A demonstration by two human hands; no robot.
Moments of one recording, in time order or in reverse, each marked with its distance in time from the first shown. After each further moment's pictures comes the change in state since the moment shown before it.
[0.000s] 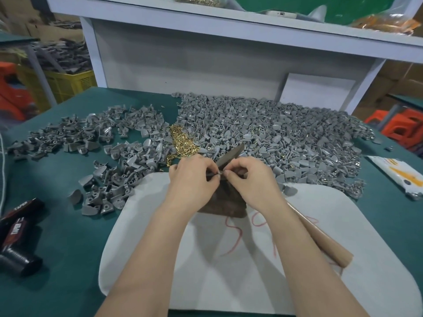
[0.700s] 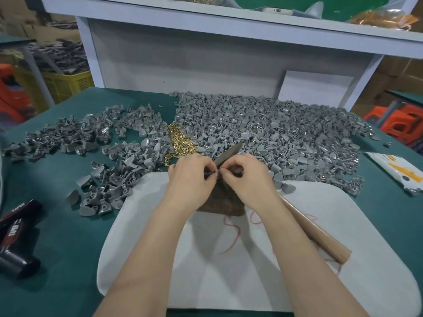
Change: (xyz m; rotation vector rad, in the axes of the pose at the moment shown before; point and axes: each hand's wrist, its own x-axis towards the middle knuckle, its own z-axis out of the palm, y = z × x) left_hand 0.000 0.000 0.000 -0.045 0.003 0.017; right_hand -0.002 -0.002 0.002 -0.008 0.041 -0.047
